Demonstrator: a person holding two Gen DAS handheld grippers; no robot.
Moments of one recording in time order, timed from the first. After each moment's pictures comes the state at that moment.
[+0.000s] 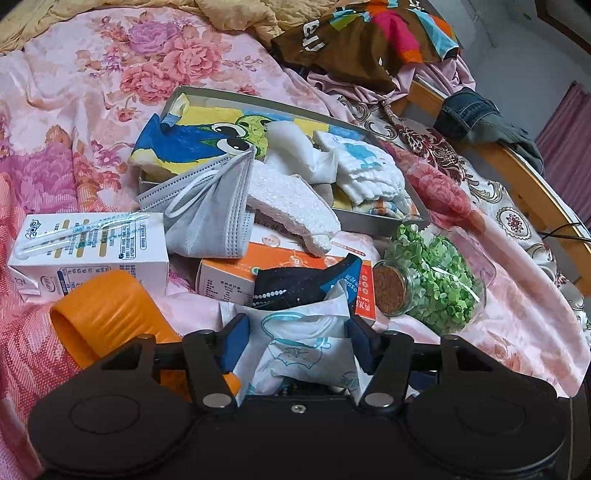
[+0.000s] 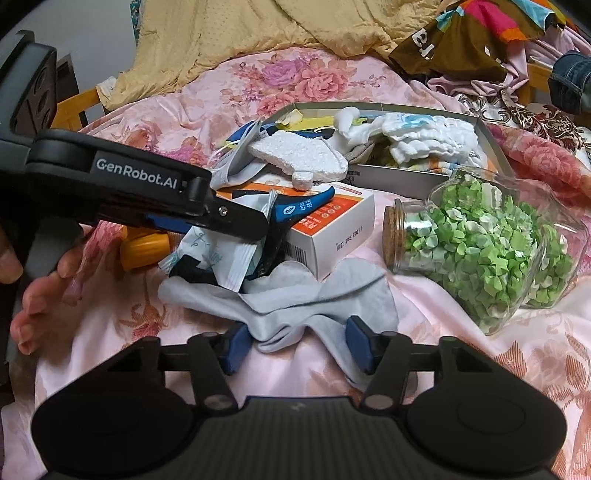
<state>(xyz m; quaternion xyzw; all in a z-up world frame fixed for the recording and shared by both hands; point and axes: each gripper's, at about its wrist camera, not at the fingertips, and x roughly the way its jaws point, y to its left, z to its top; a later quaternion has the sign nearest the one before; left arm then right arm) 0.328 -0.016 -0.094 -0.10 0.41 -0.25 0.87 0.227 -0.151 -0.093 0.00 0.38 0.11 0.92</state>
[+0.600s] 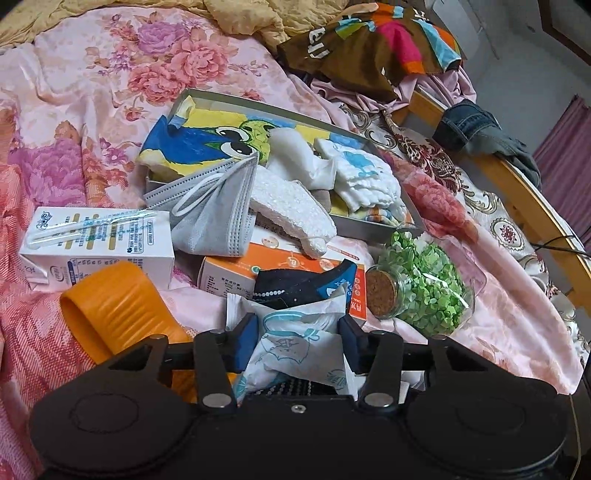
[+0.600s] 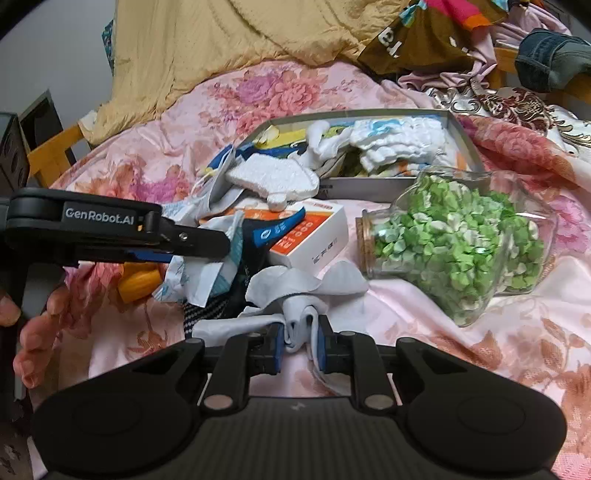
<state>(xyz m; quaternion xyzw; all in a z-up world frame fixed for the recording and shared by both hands) 0.319 -0.009 -0.086 -0.13 0.40 -0.25 0.87 0.221 -0.171 -0.074 0.06 0.37 0.08 0.92</state>
